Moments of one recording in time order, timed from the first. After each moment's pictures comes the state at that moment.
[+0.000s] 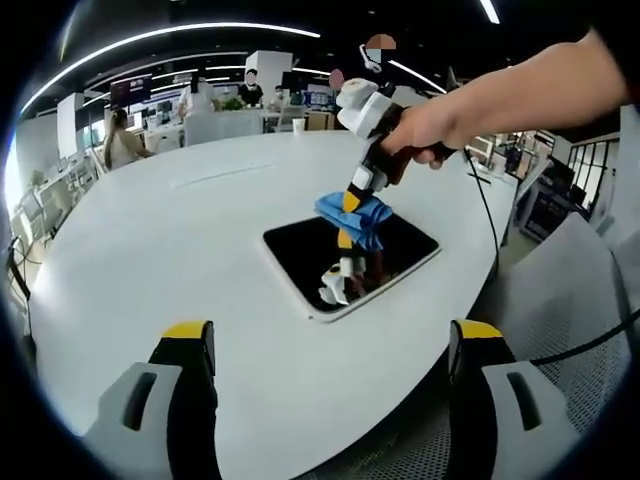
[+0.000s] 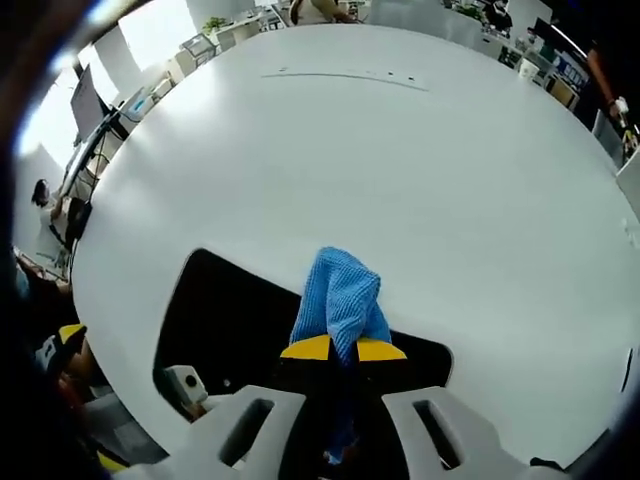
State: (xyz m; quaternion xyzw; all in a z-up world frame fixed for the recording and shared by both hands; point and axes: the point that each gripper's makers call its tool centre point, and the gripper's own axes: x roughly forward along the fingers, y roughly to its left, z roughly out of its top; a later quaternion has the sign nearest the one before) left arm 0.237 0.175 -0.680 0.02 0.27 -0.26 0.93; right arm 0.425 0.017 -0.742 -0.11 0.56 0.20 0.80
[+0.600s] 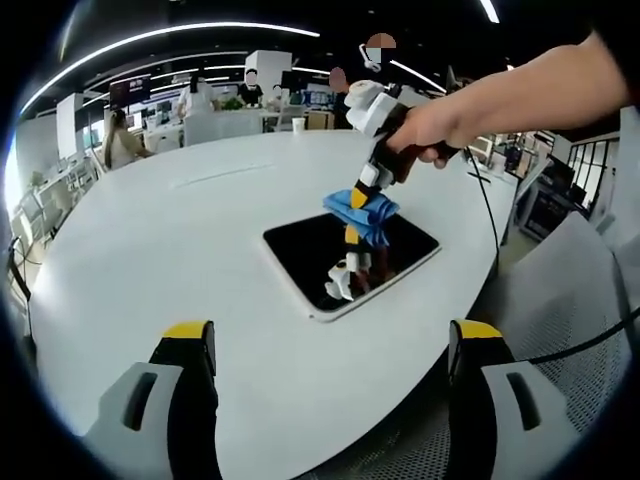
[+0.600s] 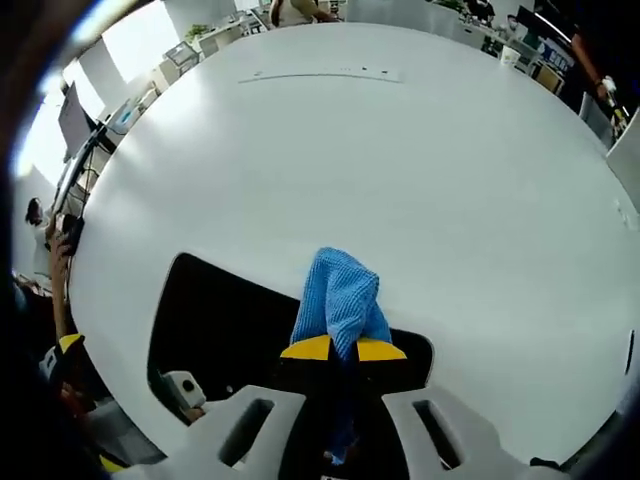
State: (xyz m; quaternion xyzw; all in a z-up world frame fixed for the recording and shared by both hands) left arm 0.236 0.175 -0.681 0.02 0.27 -0.26 0.93; right arm 0.426 0.005 -0.743 -0.10 0.56 0.18 0.80
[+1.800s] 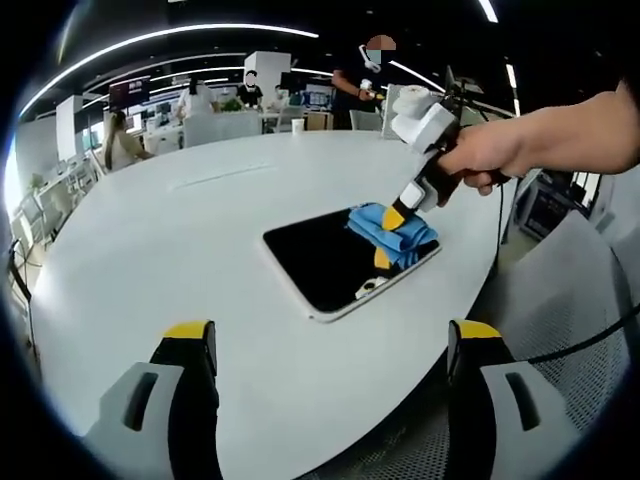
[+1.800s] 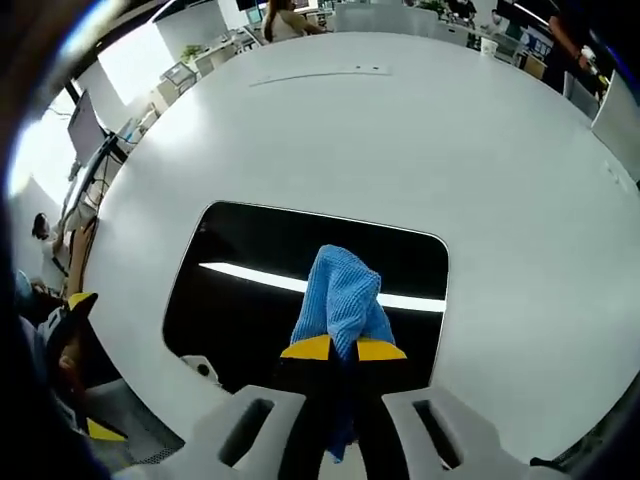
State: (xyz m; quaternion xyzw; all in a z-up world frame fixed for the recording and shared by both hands) left arm 0.237 0.175 -0.681 0.03 0.27 -0.26 0.93; right arm 0.343 -0.002 -0.737 -0.06 0.54 0.17 0.82
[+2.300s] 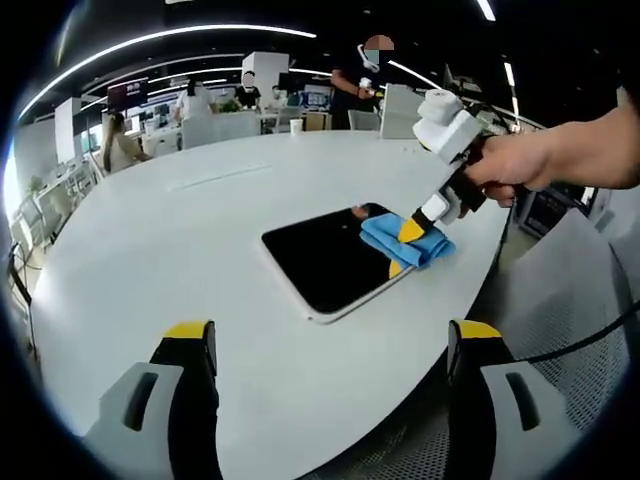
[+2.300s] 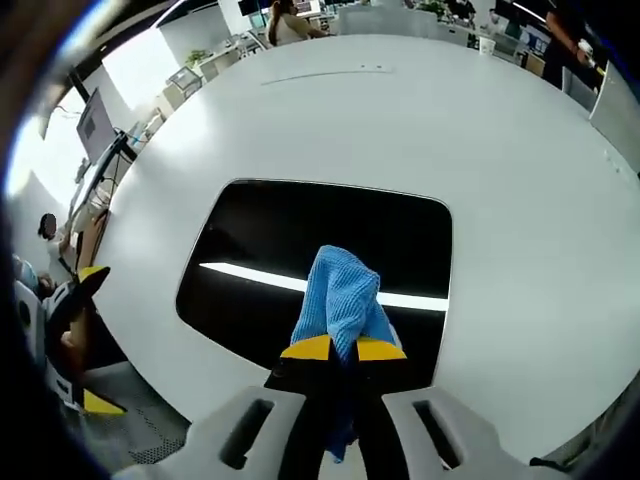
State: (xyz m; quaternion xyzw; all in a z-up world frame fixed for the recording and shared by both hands) left arm 0.237 0.173 -0.680 0.03 0.27 -0.26 0.93; right arm 0.315 -0.005 -0.740 -0.04 0.54 0.19 0.82
